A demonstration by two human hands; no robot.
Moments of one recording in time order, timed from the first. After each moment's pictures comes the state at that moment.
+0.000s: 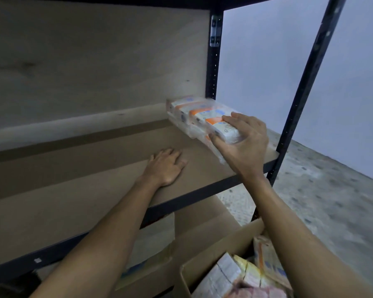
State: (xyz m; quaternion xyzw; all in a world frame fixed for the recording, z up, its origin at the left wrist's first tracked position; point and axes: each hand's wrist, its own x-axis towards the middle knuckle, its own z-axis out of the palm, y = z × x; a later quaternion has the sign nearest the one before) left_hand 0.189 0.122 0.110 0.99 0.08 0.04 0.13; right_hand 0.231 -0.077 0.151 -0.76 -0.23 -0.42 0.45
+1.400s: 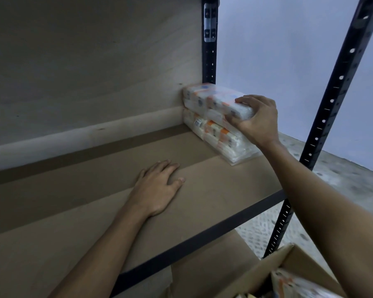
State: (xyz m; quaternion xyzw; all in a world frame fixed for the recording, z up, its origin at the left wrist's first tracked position) left_hand 0.236 0.132 0.098 0.98 0.07 0.09 0.13; right_hand 0.428 -0.083 0.155 -0.81 -0.22 -0.34 0.43
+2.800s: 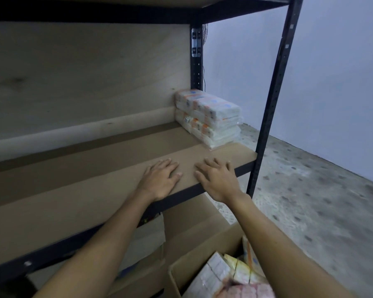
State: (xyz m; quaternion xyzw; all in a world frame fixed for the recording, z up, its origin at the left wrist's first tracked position) left_hand 0.165 0.084 0.107 0.99 0.06 0.05 0.14; right_hand 0.224 -0.102 0.093 -0.94 -0.28 -0.08 0.18
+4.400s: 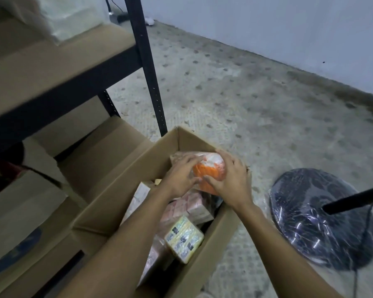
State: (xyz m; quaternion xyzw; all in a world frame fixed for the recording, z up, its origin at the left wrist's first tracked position) left_hand 0.210 -0.180 -0.167 0.91 -0.19 -0.13 0.33; right_hand 0.157 -0.350 -0.138 -0.94 0.05 -0.07 0.34
